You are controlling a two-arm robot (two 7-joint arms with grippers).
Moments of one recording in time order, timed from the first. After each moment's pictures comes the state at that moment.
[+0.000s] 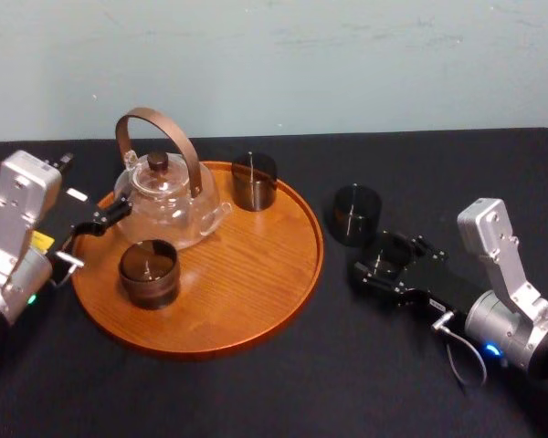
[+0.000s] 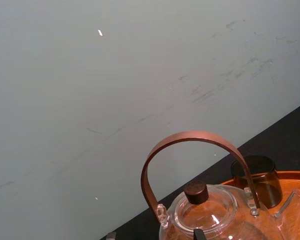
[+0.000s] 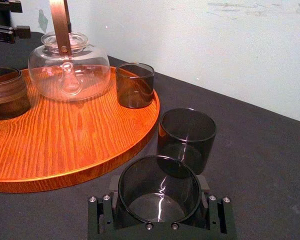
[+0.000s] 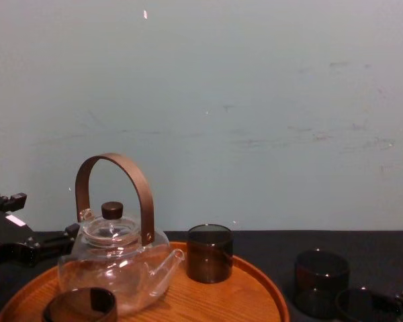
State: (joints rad) left arm -0.20 0.60 0.45 -1.41 -0.25 -0.12 0.03; right arm 0.10 0.42 -0.32 -1.37 0.27 -0.03 0.42
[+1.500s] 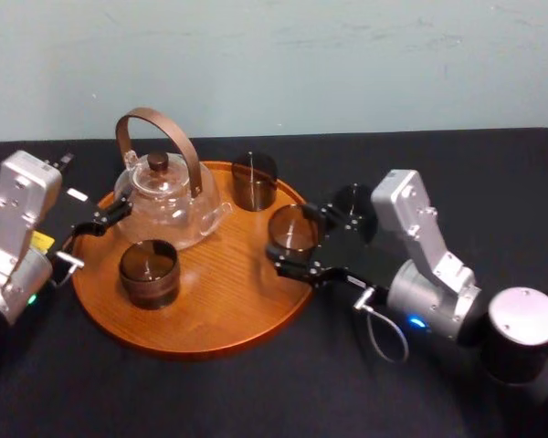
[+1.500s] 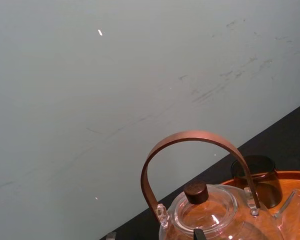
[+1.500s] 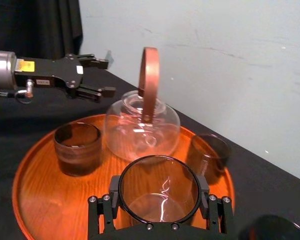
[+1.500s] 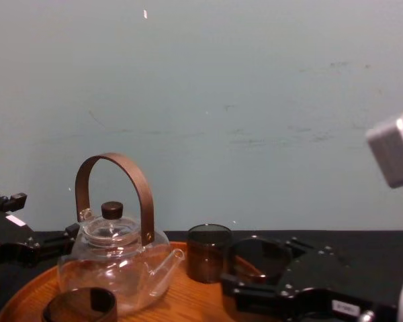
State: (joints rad) left arm -0.20 0.60 0.45 -1.41 -0.25 -0.12 0.03; right arm 0.20 0.35 -0.45 -1.44 0.21 -0.03 0.47
